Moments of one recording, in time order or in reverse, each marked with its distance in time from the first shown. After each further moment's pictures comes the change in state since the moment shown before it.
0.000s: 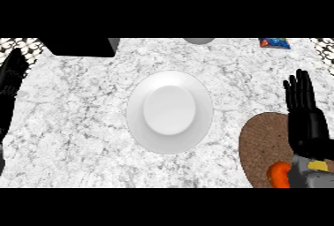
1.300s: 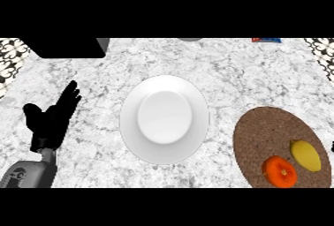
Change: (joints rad) left arm 0.017 -0.246 -0.062 0.196 0.097 -0.018 0.220; right arm 0.412 -0.335 -0.189 0.275 0.165 0.418 -0.602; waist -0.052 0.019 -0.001
